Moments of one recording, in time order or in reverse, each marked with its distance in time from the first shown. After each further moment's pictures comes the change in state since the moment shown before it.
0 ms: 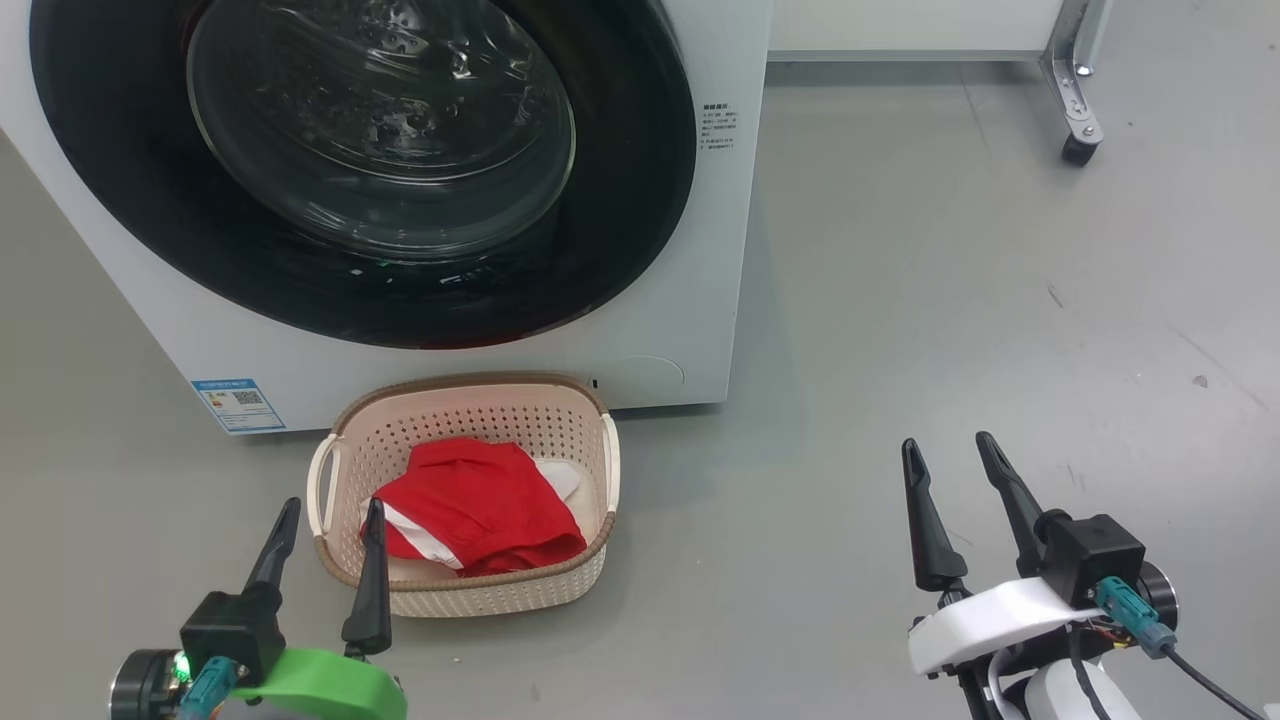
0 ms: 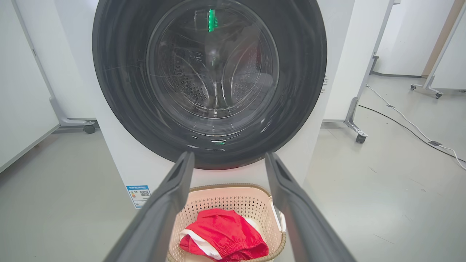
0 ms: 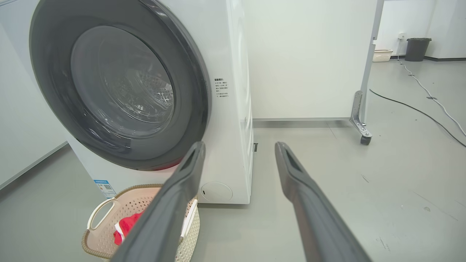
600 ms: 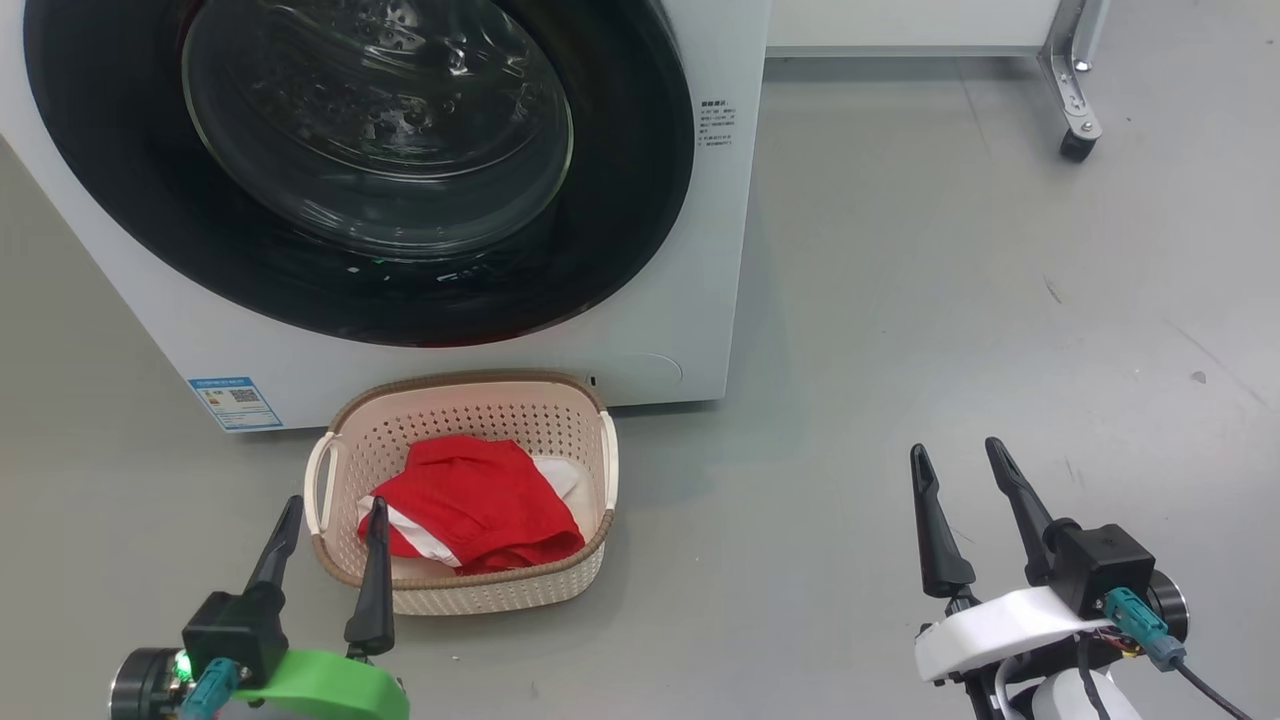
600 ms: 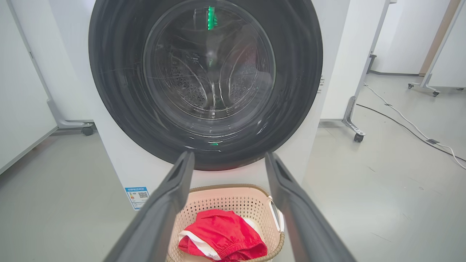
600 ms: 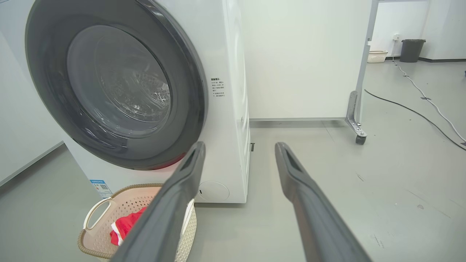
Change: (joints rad) left arm 0.013 0.000 -0.001 -0.036 0.011 0.004 0.016; right arm 0.031 0.000 -0.008 -0.031 -0.009 -0.008 0.000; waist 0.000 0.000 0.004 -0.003
